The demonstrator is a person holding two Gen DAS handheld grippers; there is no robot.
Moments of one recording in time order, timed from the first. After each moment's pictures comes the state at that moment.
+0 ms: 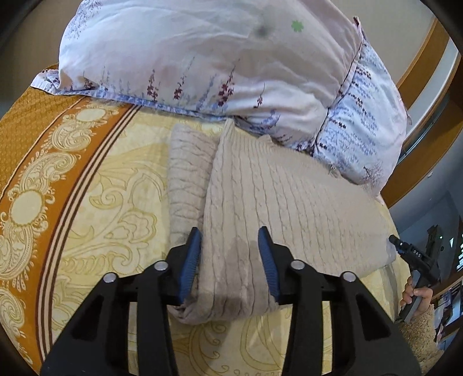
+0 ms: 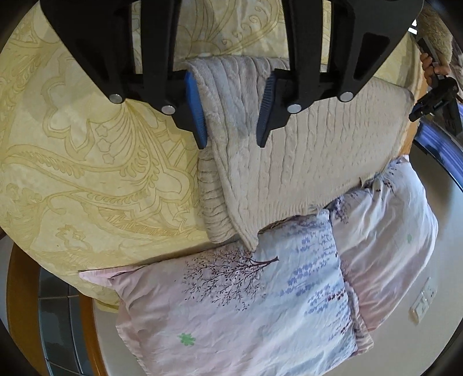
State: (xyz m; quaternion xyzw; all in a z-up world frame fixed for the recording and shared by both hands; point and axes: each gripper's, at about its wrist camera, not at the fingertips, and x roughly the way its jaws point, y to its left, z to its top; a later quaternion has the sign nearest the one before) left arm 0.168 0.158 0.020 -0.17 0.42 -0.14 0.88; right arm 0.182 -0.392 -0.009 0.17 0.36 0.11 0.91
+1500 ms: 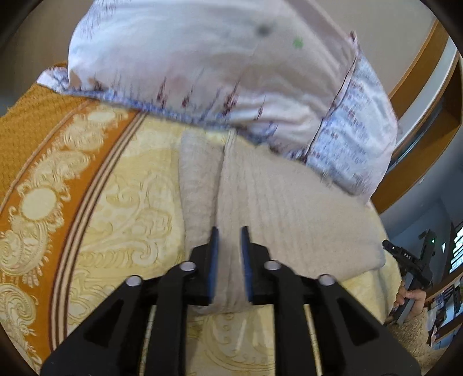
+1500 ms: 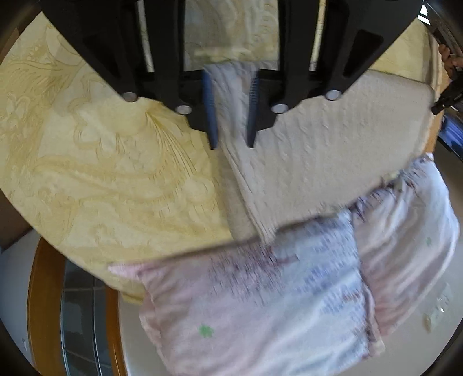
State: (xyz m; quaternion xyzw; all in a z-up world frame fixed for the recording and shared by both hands) left arm 0.155 0.184 0.035 -0.20 0.39 -0.16 0.88; right arm 0.161 -0.384 0.007 0.15 0.33 0.05 0.93
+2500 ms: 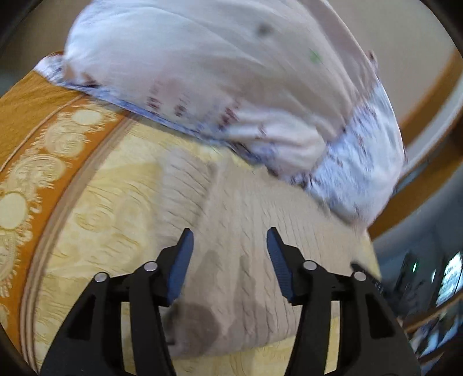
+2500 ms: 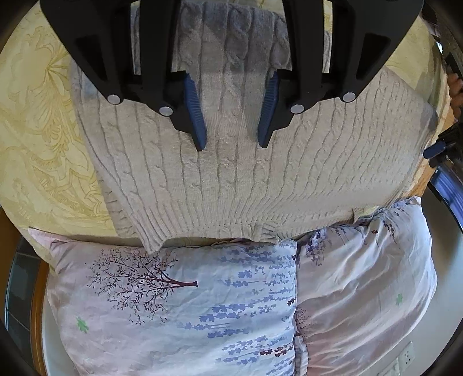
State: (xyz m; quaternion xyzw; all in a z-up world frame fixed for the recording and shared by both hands) left arm 0.193 0.176 0.028 -0.28 0.39 -0.12 0.87; right arm 0.217 -0.290 -0.008 0.06 0.37 0.13 0.92
